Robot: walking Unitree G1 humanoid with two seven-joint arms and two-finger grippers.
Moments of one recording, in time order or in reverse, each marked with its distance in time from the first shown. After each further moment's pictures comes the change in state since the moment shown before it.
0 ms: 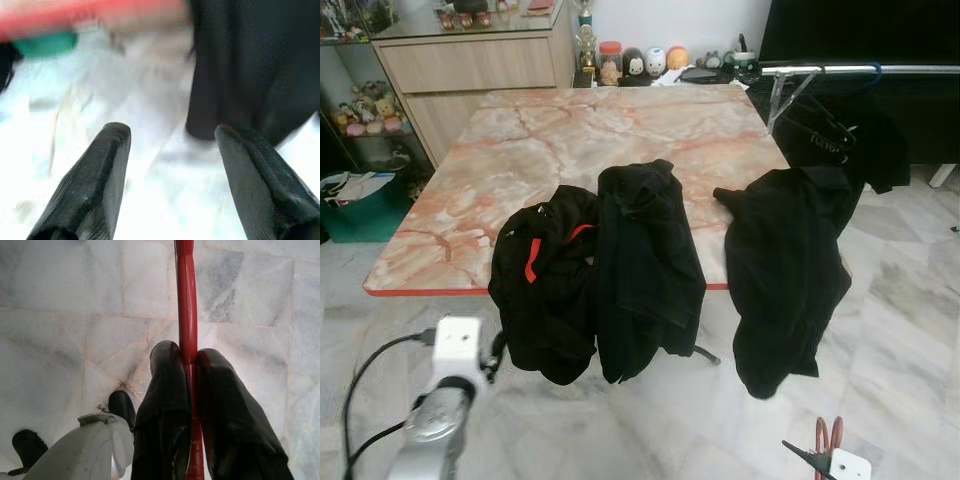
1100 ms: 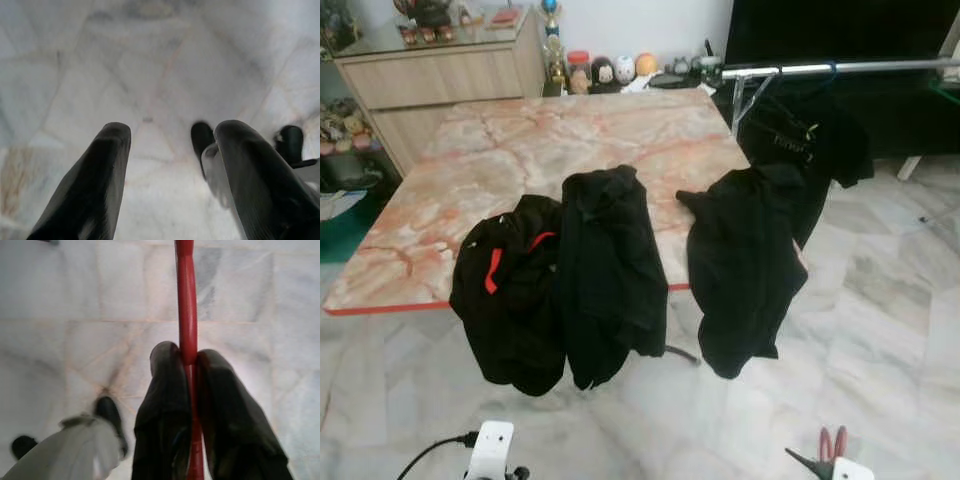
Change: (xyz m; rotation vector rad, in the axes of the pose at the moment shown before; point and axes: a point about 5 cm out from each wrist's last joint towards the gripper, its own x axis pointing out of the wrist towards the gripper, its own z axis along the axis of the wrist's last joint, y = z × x) left arm -0.013 -0.050 -0.114 -0.025 0.538 -0.131; right arm -0.002 0.004 -0.007 0.008 0.017 0.005
